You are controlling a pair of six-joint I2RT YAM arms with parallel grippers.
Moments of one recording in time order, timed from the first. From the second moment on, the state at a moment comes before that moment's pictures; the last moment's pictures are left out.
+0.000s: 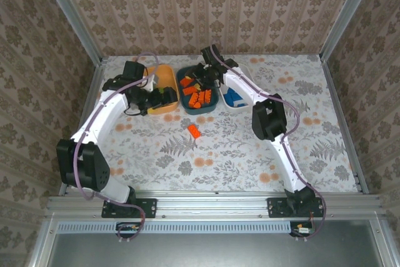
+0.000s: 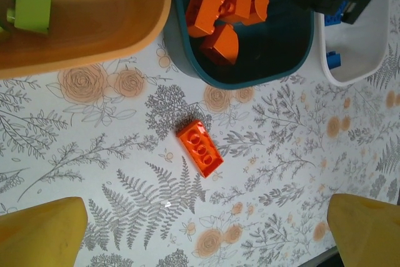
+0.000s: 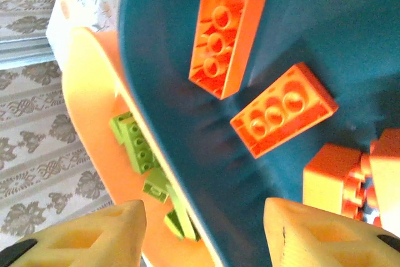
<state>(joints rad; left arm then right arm) -0.26 1.51 1.33 -0.91 0.46 -0.42 0.48 2.49 2.34 -0.69 -0.36 1.15</state>
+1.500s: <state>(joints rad) -0.62 1.79 1.42 -1.05 0.24 -0.59 0.40 1.63 1.26 -0.81 -0.20 0.70</state>
